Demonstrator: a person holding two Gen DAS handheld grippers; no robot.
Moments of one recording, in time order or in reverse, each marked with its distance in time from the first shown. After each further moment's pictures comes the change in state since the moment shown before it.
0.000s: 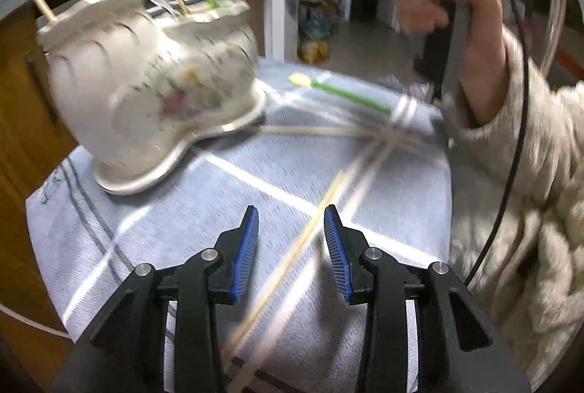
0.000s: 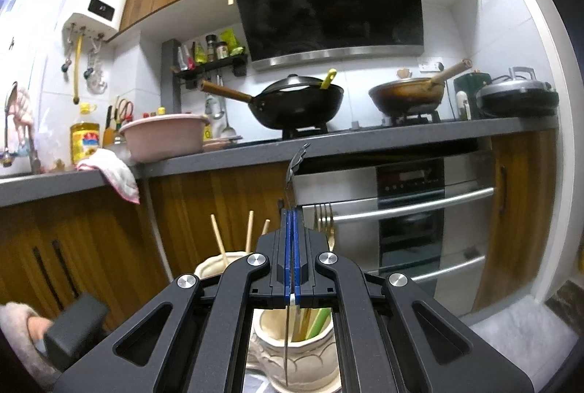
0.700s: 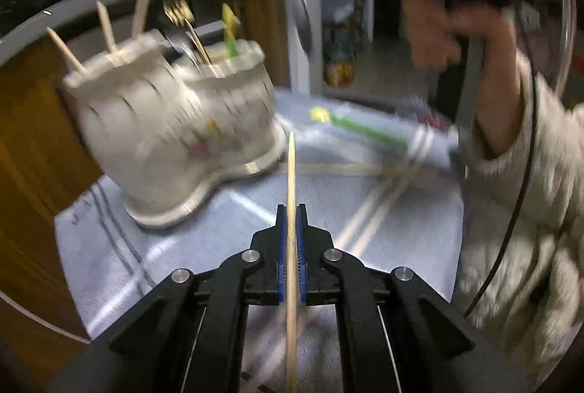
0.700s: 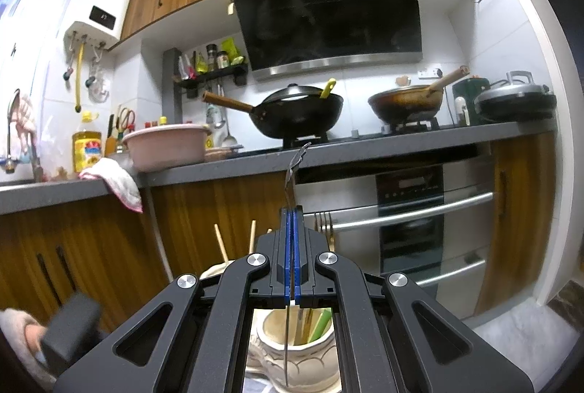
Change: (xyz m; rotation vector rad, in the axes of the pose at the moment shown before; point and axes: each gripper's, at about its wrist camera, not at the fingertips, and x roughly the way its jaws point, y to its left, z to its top) left arm -0.016 -0.007 0.028 -0.033 -0.155 0.130; right arm -0.007 0.000 0.006 0.015 -0.028 -0.004
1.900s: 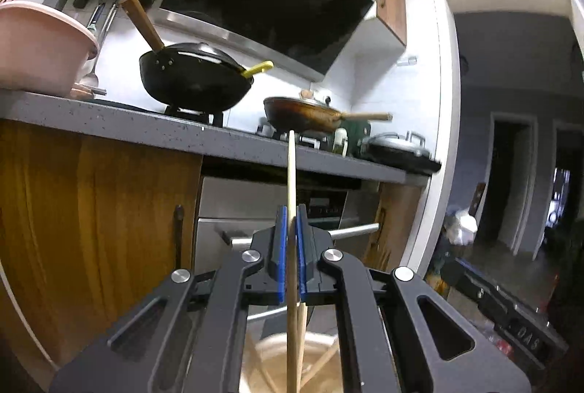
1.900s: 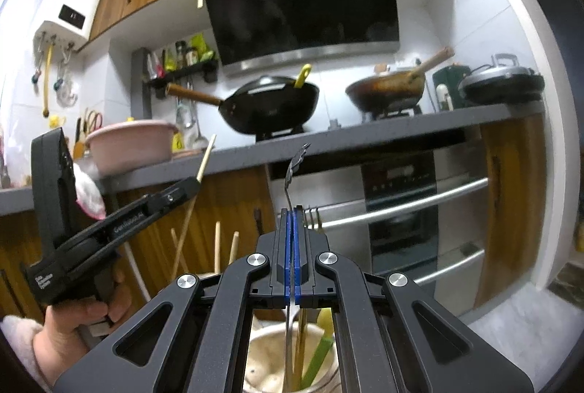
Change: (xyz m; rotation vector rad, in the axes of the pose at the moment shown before) left arm -0.028 0.121 0.104 -0.401 -0.649 0.418; right arm 0.064 -0.009 -0.024 0.042 0.013 -0.088
